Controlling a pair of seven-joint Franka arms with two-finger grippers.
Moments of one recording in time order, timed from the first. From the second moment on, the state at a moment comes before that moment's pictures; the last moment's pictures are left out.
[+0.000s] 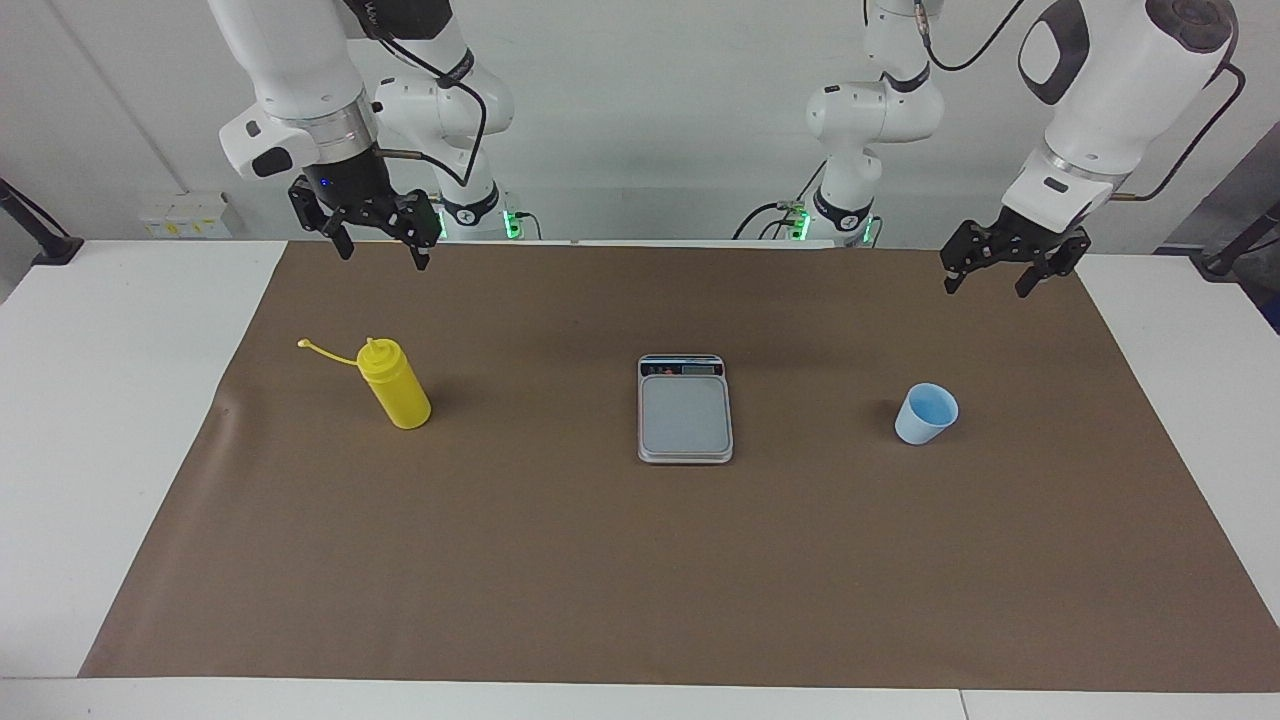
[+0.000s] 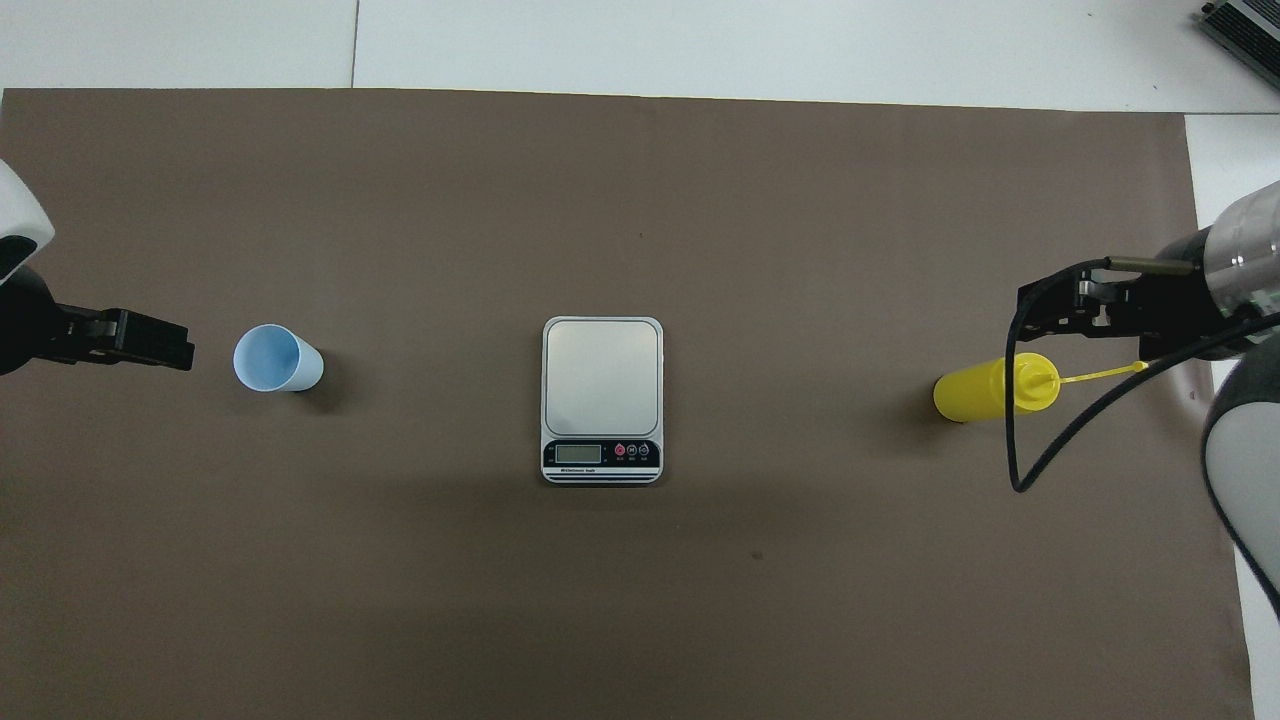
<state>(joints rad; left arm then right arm) -0.04 -0.09 -0.03 -1.79 -0.03 1.71 0.02 0.01 0.01 0.11 -1.51 -0.02 1.50 0.29</state>
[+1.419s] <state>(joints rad) 0.05 0.15 -0.03 -2.07 -0.04 2.21 -0.01 0.01 0.01 0.11 -1.51 -0.02 1.50 0.29</state>
